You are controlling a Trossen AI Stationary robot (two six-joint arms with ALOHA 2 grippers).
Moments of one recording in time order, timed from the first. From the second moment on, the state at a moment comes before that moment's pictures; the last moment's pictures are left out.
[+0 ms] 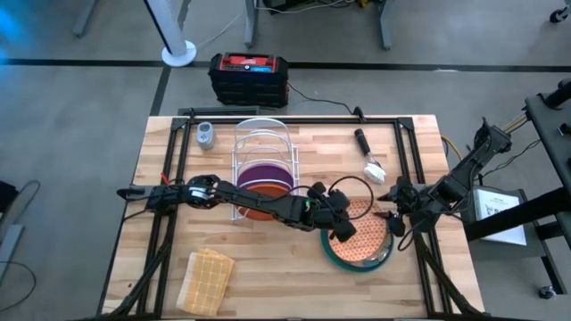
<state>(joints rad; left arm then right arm) -0.20 2.38 2.13 -0.54 -0.57 -0.55 0.77 0.61 0.48 -0.92 0.62 0.96</state>
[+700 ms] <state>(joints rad) -0.25 2.37 2.13 -0.50 -0.77 -0.34 0.77 0.63 0.56 -0.94 0.62 0.88</state>
